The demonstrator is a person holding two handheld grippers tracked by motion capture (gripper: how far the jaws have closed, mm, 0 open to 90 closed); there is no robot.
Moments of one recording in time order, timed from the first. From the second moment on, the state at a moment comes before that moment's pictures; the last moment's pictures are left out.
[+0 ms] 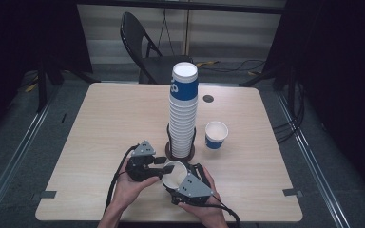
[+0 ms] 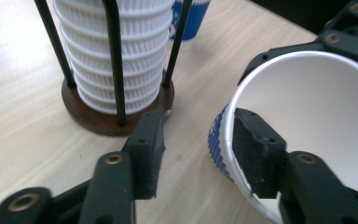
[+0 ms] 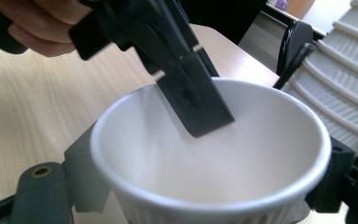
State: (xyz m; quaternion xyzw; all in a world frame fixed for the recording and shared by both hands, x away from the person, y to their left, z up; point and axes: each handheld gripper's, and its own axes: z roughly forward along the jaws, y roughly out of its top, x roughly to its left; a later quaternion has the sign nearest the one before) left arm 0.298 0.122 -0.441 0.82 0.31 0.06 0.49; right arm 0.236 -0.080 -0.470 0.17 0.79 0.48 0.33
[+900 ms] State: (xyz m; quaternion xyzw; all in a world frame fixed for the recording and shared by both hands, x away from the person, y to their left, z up) left arm 0.290 0.154 -0.463 0.74 0.35 0.16 0.55; right arm 0.252 -0.138 -0.467 0.31 0.75 0.50 0.31
